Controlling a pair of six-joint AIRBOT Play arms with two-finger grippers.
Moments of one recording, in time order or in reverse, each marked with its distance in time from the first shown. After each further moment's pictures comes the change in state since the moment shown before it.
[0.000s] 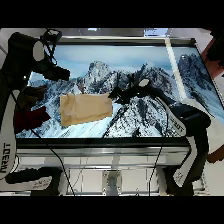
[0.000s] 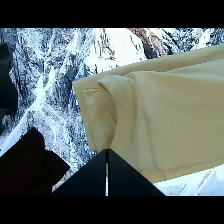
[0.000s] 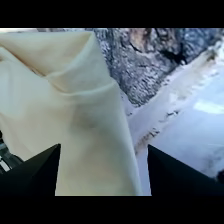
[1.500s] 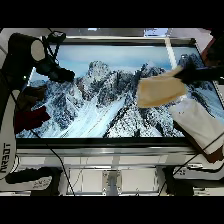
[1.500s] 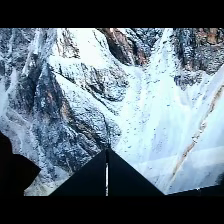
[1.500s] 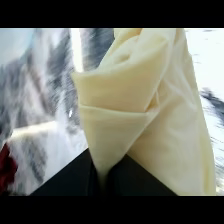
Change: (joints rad) left arm 0.000 0.000 0.000 -0.142 -0.008 0.024; right arm -0.784 0.525 0.023 -0.243 0.443 0.033
